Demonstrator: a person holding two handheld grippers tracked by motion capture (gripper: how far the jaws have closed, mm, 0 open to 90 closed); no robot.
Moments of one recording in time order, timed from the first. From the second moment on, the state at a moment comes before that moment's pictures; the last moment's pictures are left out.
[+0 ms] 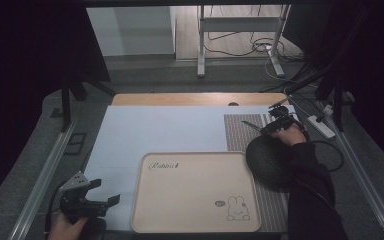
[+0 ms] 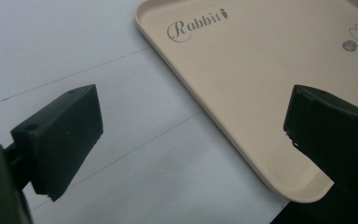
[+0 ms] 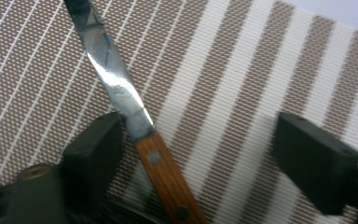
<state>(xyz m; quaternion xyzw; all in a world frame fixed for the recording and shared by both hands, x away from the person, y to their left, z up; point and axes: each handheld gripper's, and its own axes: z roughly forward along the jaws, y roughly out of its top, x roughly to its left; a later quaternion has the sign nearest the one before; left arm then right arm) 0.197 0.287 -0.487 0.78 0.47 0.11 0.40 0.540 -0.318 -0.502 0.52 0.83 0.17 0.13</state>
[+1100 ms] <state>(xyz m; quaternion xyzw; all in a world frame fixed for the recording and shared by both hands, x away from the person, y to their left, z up) 0.197 0.285 -0.487 0.78 0.47 0.11 0.40 0.528 -0.382 -0.485 0.54 0.81 0.22 0.11</state>
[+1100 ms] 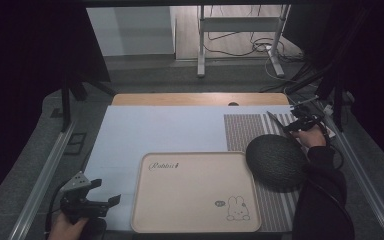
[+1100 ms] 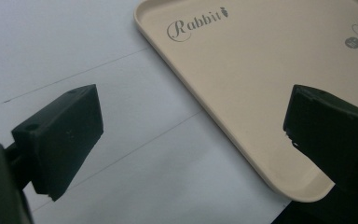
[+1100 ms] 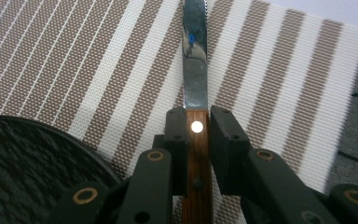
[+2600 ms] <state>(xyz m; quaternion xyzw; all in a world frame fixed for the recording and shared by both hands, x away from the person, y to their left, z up) 0.197 0.283 -0.486 0.79 0.46 0.12 0.39 0.468 -0.313 -0.461 0.45 0.85 0.24 0.10</state>
